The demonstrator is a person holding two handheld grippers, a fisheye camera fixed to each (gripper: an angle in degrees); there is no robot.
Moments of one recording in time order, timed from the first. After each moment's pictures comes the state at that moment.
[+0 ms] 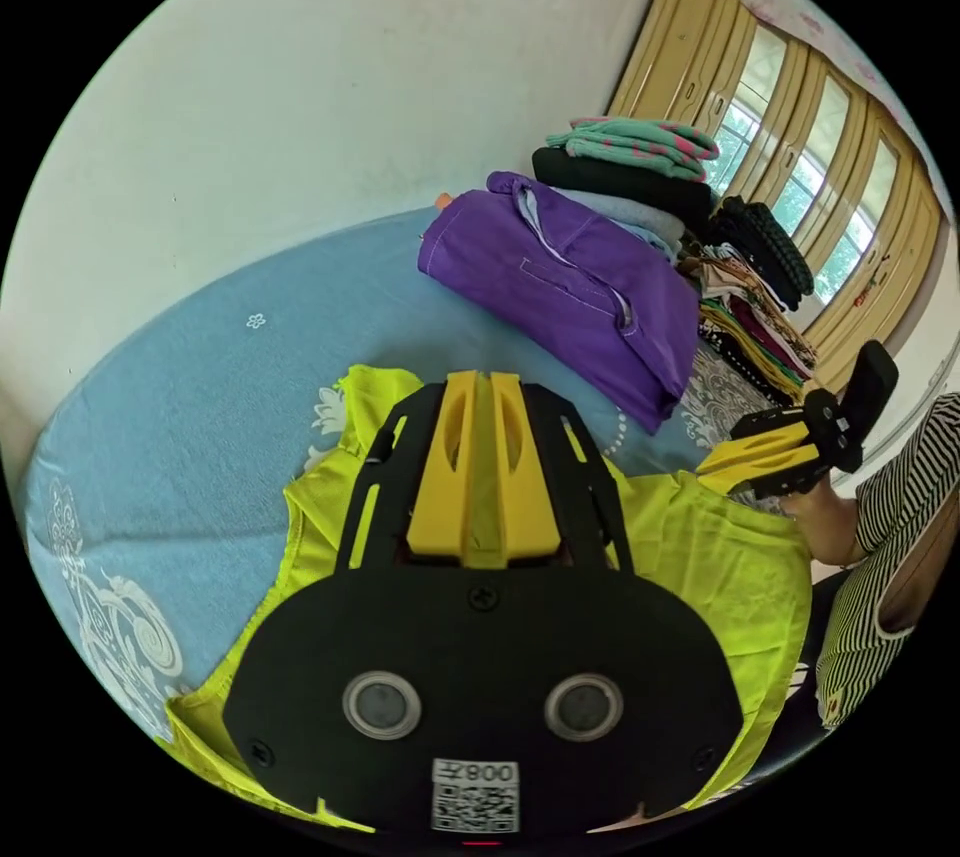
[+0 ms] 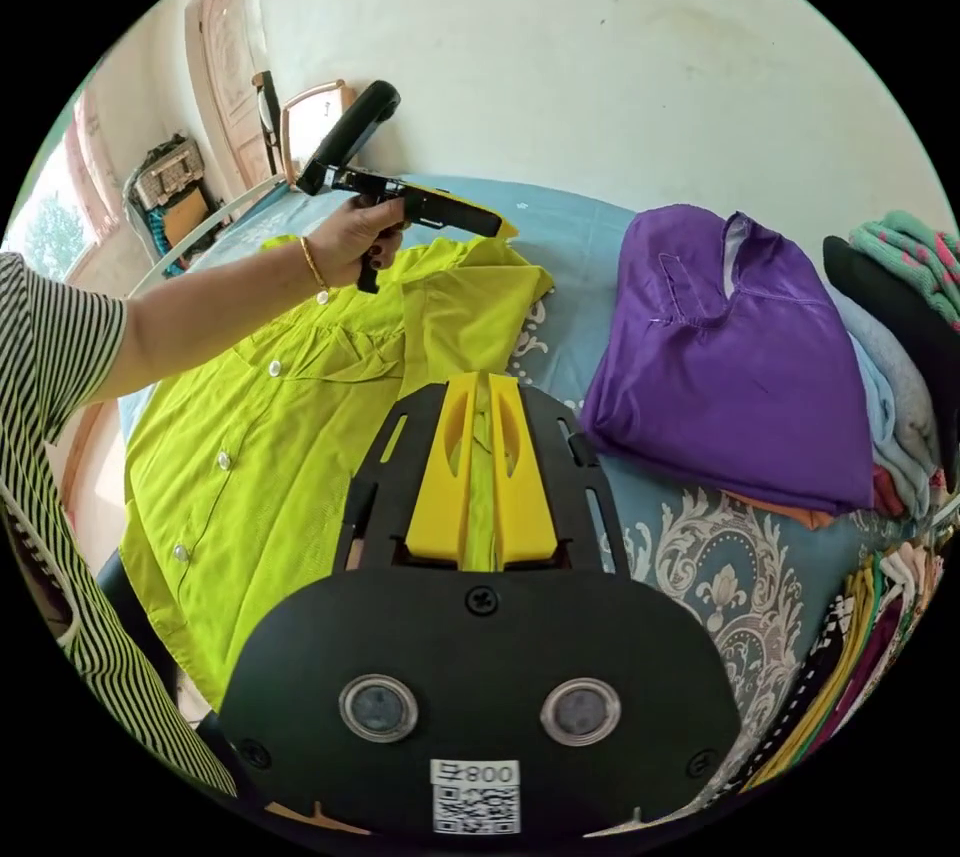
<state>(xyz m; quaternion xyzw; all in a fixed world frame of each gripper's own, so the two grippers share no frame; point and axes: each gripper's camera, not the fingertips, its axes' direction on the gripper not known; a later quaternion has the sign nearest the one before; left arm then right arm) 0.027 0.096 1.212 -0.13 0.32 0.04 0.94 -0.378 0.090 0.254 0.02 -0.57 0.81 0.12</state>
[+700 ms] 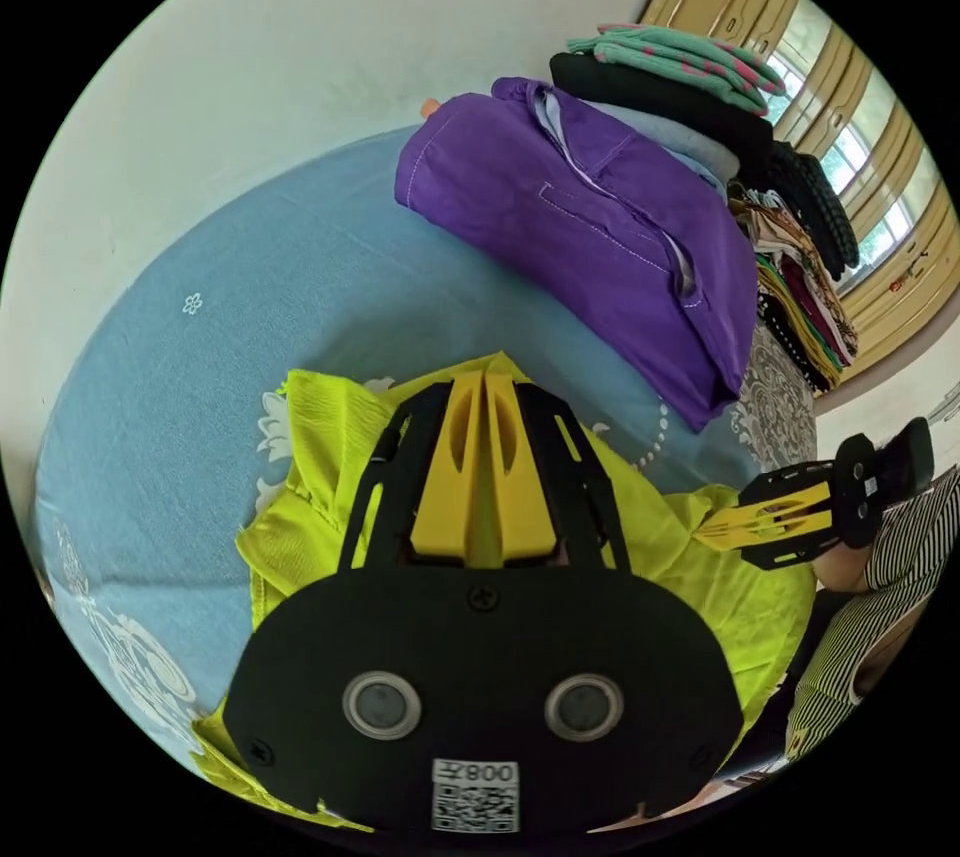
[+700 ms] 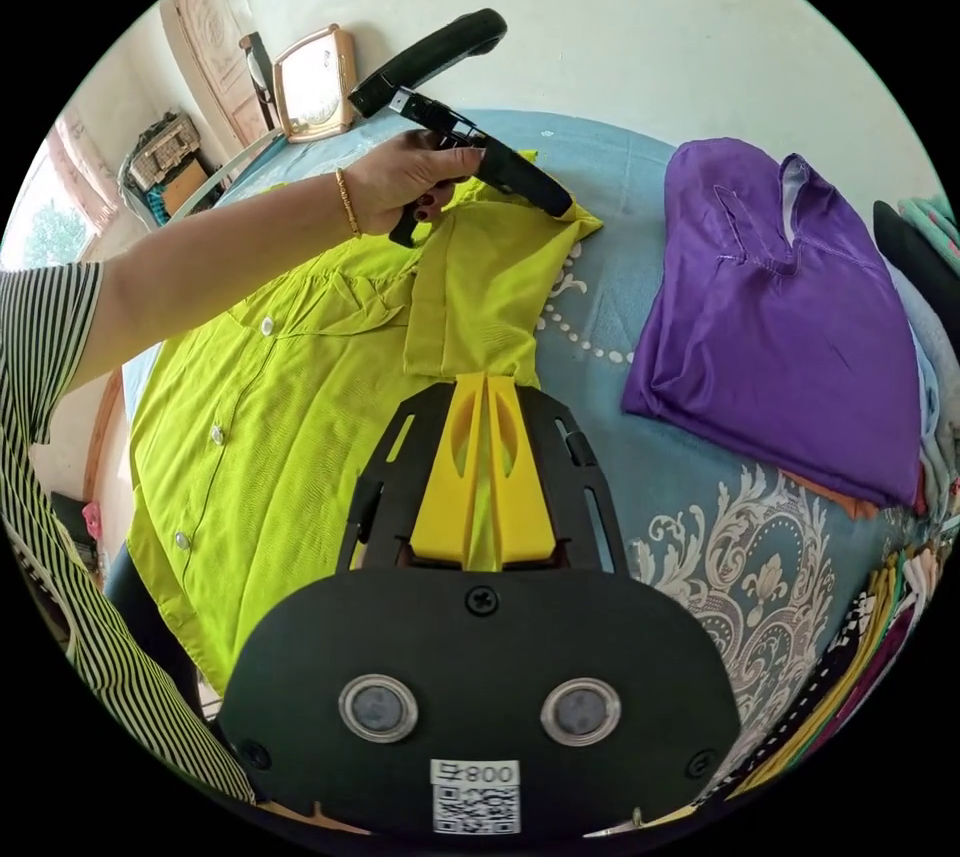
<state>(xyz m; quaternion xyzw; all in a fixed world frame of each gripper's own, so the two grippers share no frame) 0.072 0.144 1.225 -0.24 0.29 0.07 0.92 -0.392 0.078 0.264 0.03 -0.64 0.76 0.10</state>
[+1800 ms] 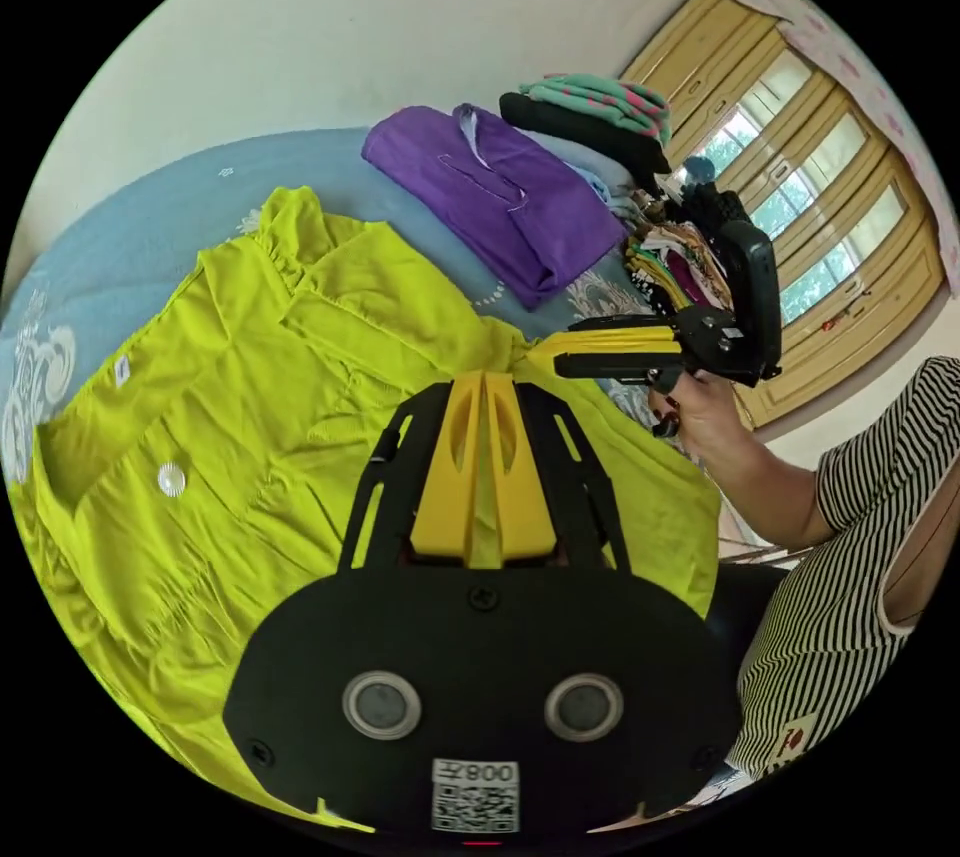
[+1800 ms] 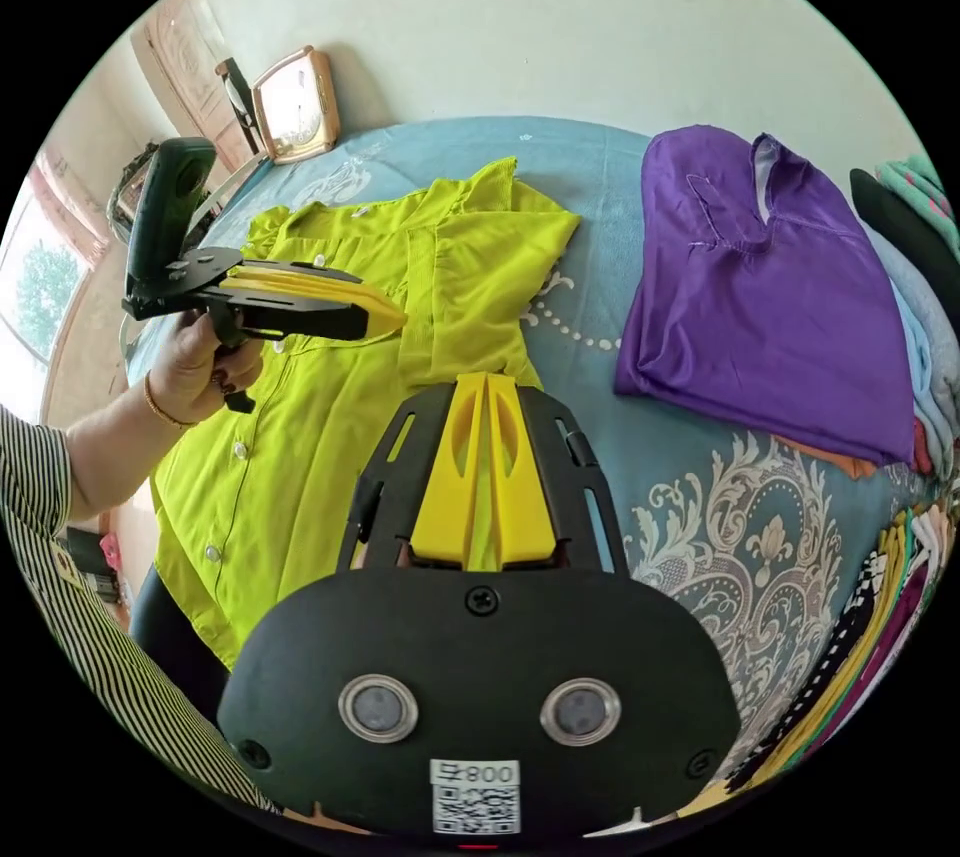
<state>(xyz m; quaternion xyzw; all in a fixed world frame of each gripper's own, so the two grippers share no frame) -0.045 0.428 0.997 -0.21 0.36 -0.06 0.91 -0.367 0.181 0.302 0.01 -0.64 0.76 0.06</state>
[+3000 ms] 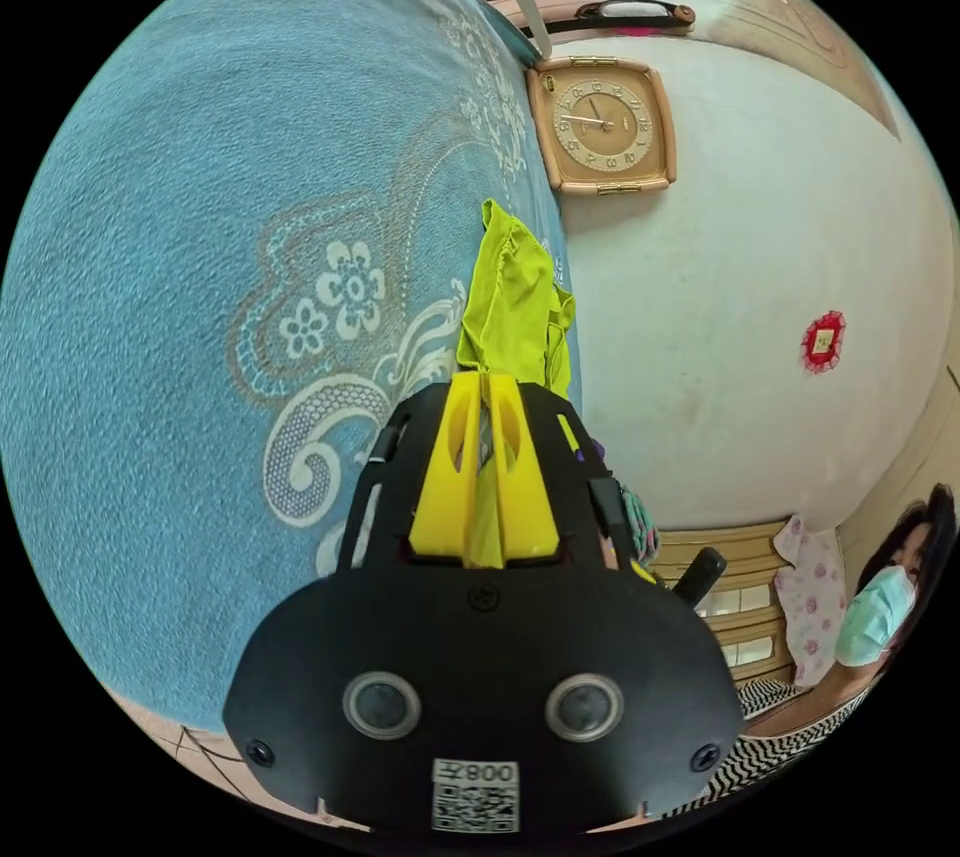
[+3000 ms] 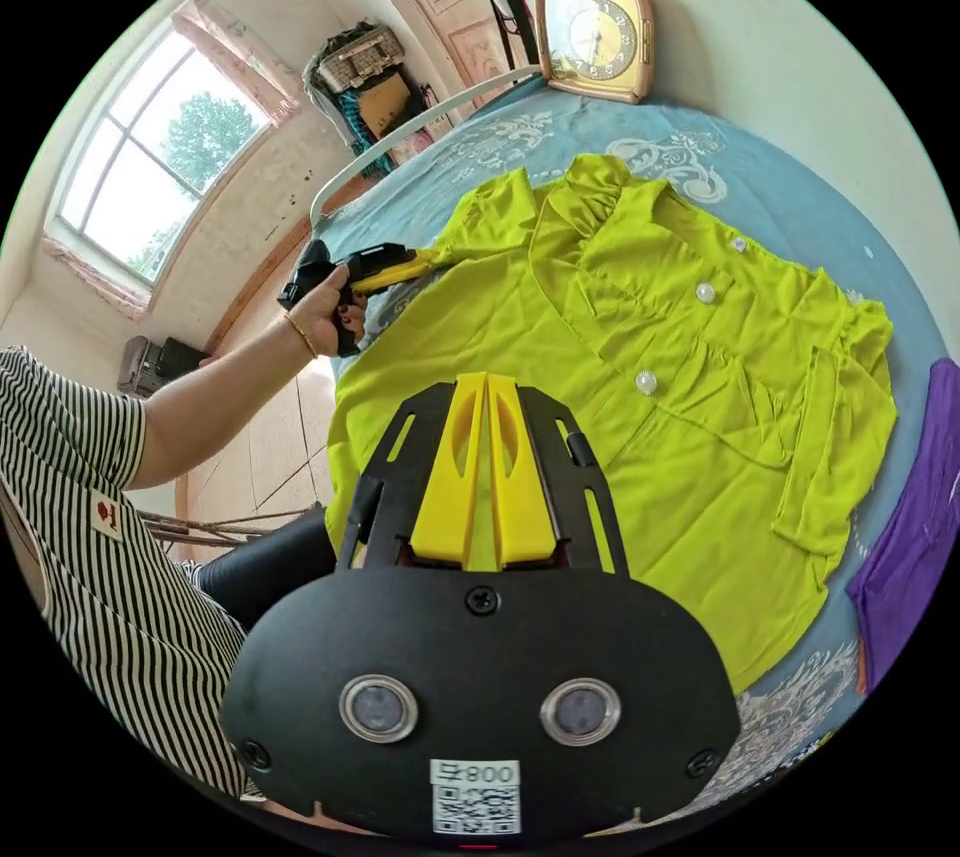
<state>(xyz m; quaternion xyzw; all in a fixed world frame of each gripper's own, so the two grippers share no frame) -0.413 0.961 0.719 -0.02 0.19 -0.68 0.71 -0.024 0.297 0.419 0.29 -0.69 0.65 0.10</state>
